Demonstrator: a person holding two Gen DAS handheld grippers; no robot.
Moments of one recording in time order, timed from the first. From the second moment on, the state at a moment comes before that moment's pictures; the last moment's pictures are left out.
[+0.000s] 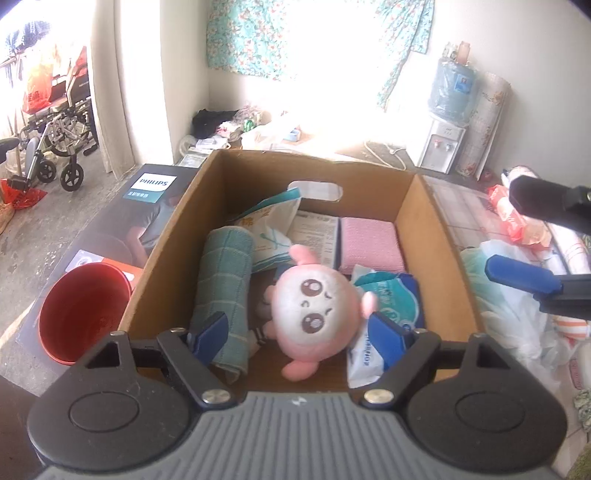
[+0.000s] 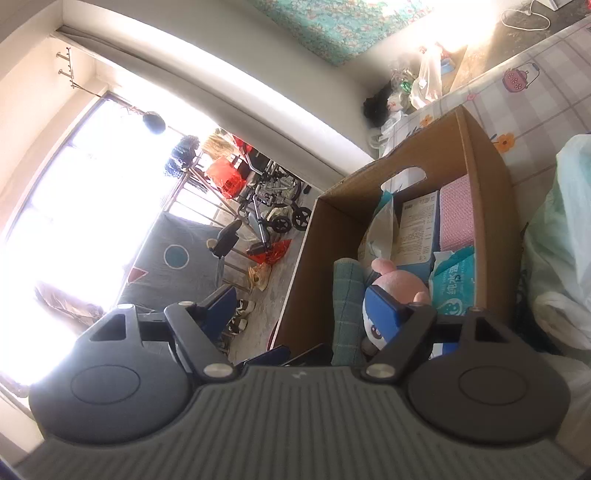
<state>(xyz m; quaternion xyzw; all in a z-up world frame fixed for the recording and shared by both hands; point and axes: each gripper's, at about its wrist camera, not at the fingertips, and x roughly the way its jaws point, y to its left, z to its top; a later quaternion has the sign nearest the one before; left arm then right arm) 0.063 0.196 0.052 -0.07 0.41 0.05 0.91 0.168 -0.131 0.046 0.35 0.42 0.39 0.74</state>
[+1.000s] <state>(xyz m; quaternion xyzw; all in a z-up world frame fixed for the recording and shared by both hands) 0.041 -0.099 -0.001 0.05 0.36 -0.24 0.90 0.050 -0.459 -0.002 0.40 0.34 0.14 0.84</state>
